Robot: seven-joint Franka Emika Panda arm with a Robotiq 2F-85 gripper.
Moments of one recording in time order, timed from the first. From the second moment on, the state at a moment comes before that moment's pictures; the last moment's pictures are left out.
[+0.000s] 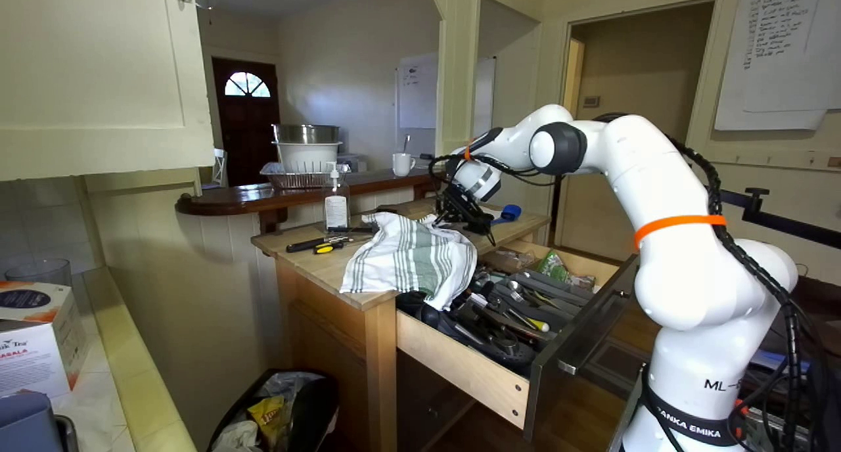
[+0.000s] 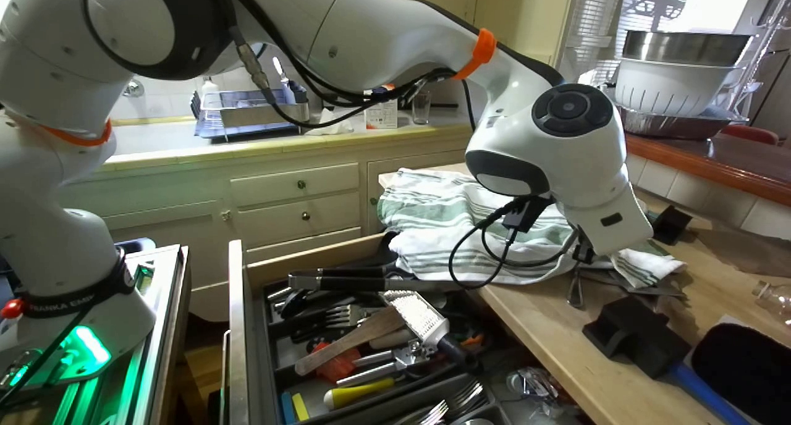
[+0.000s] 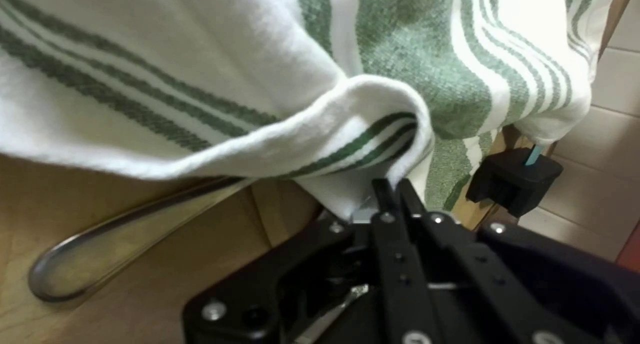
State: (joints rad) arm -0.44 0.76 -0.01 -1.36 0.83 2.59 0.11
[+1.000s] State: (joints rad) arm -0.42 0.79 -0.13 -1.34 0.69 2.88 0.08
